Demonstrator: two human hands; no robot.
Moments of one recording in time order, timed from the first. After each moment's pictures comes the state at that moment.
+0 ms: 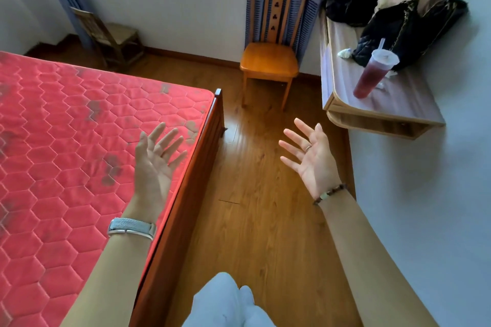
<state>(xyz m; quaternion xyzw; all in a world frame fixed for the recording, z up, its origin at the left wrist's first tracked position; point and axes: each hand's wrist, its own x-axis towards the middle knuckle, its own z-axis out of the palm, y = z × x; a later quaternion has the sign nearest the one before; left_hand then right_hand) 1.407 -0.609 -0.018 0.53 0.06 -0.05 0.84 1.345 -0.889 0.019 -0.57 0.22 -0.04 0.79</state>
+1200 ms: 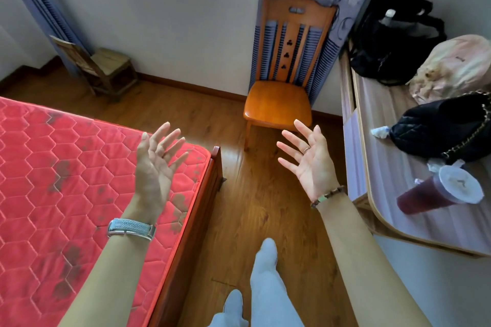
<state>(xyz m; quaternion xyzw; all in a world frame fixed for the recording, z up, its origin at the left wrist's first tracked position) 1.814 -0.721 -0.009 0.54 0.05 -0.04 0.84 1.763 -0.994 0.030 -0.58 0.21 -0.03 0.79</state>
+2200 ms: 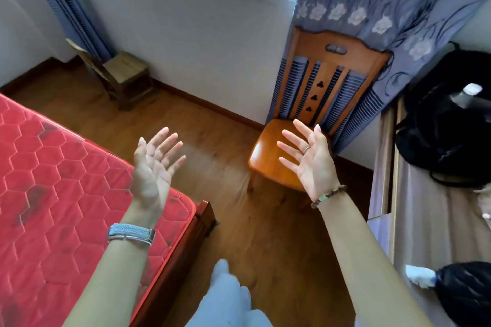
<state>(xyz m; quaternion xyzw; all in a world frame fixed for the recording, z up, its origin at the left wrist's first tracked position) 2.103 -0.856 -0.023 0.52 0.15 0.05 0.84 2.121 -1.140 0.019 -0.61 0.16 0.07 0.78</state>
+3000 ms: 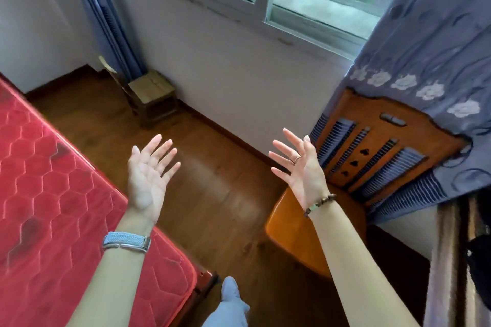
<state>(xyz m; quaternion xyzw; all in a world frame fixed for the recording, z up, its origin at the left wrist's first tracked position) 2.330 -0.791 -0.027 0.47 0.20 0.12 0.85 2.385 -1.064 0.020 -0.62 0.10 0.14 0.76</state>
